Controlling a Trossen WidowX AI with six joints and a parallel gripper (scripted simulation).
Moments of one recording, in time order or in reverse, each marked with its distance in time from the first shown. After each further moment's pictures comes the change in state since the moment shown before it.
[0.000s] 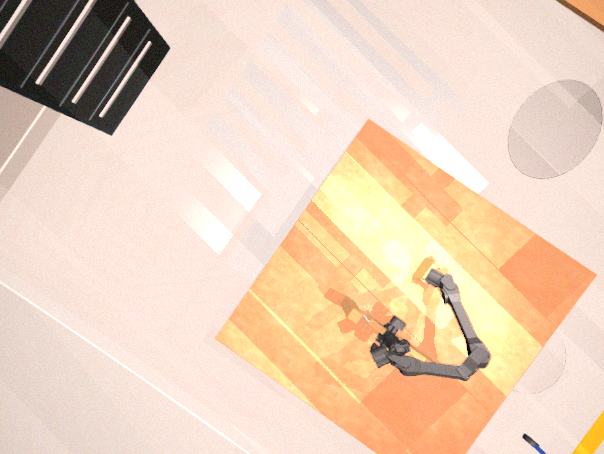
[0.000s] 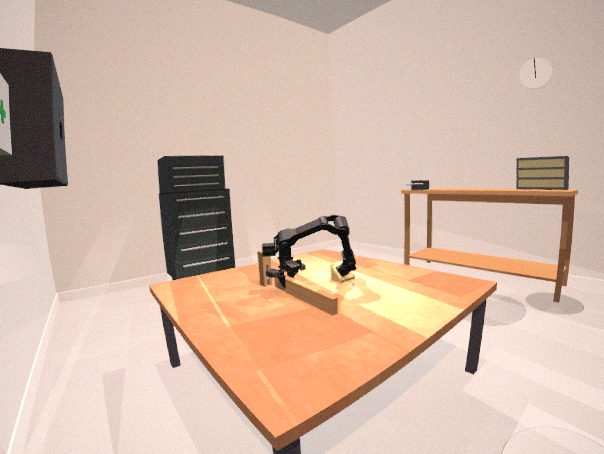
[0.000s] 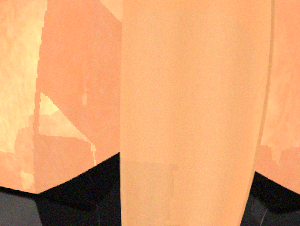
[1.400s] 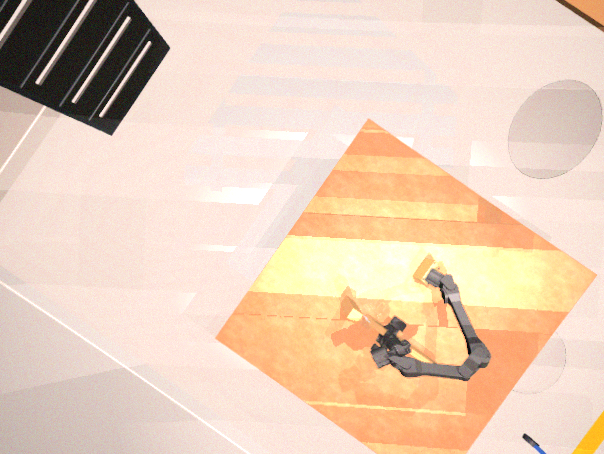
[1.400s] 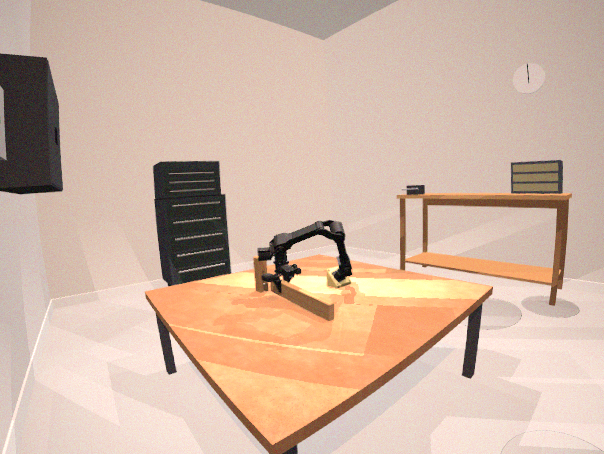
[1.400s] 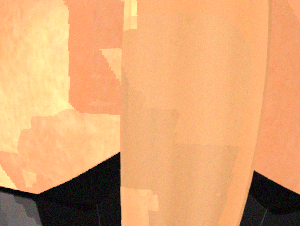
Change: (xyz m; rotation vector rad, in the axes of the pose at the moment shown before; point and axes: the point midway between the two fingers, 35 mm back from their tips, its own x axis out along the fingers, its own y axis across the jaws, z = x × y) arm -0.007 0.000 0.000 -0.001 0.000 0.000
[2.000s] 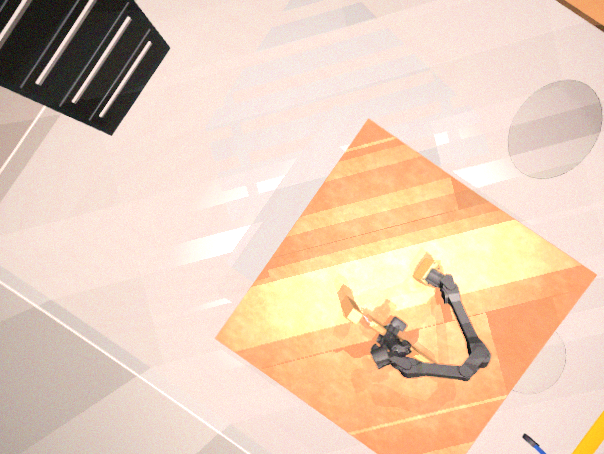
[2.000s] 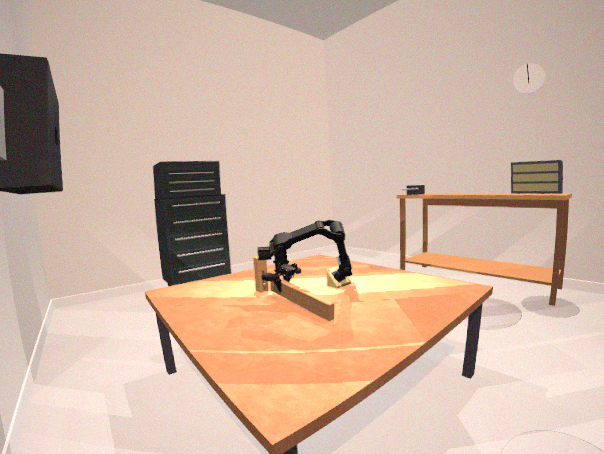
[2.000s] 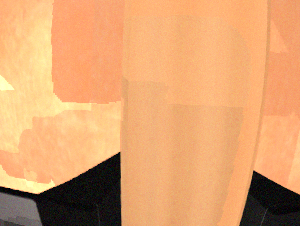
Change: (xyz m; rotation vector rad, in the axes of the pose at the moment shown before) arm -0.003 0.000 0.000 -0.001 0.000 0.000
